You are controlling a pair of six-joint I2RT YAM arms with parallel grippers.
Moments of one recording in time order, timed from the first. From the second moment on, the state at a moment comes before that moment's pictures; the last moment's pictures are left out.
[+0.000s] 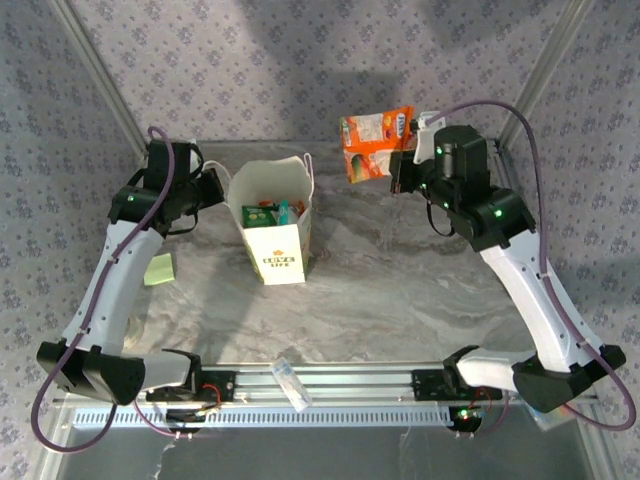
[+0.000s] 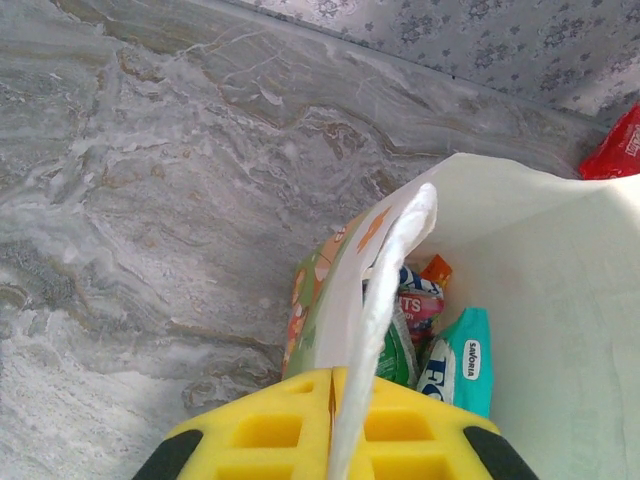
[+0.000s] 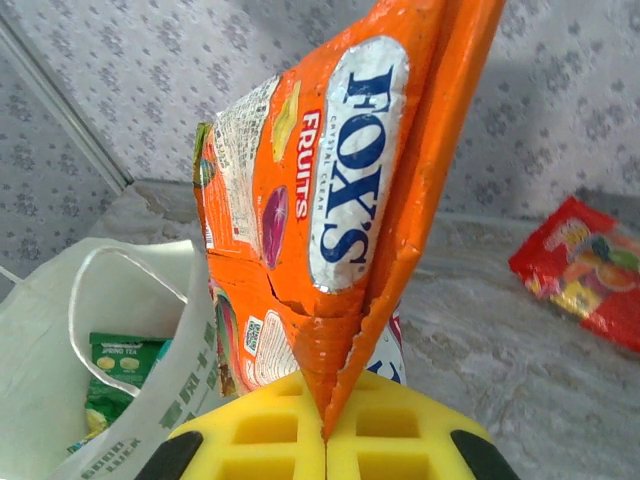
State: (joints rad) left arm -0.25 1.27 1.47 -0.92 0.00 -0.46; right arm 0.50 1.24 1.62 -0.74 0.08 0.21
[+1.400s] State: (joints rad) left arm -0.25 1.24 1.42 -0.92 -0.01 -0.46; right arm 0.77 1.53 1.93 -0.55 0.14 -0.01
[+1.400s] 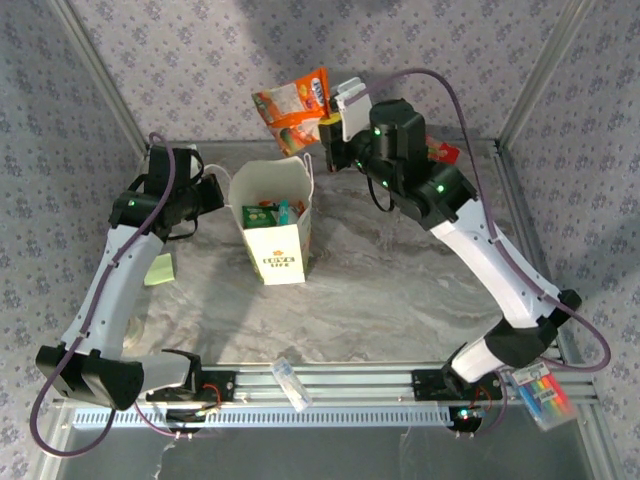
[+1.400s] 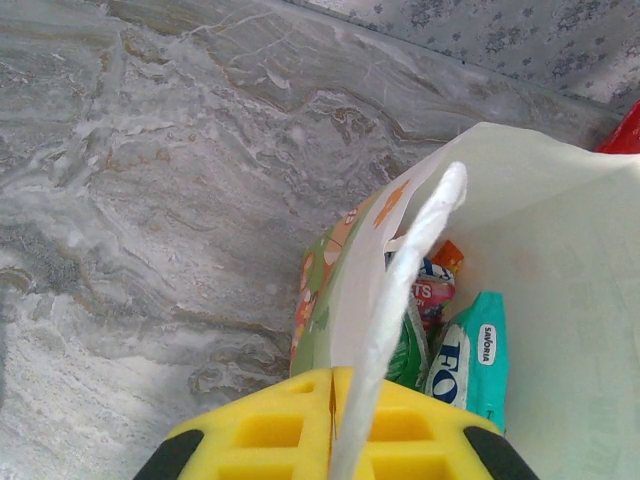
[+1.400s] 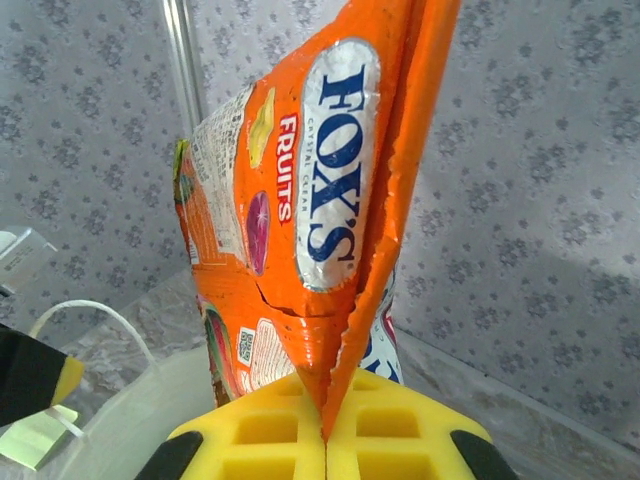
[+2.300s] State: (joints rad) left arm -0.22 1.20 1.40 -0.92 0.00 -0.46; right arm 0.97 1.87 2.27 -0.80 0.41 -0.31
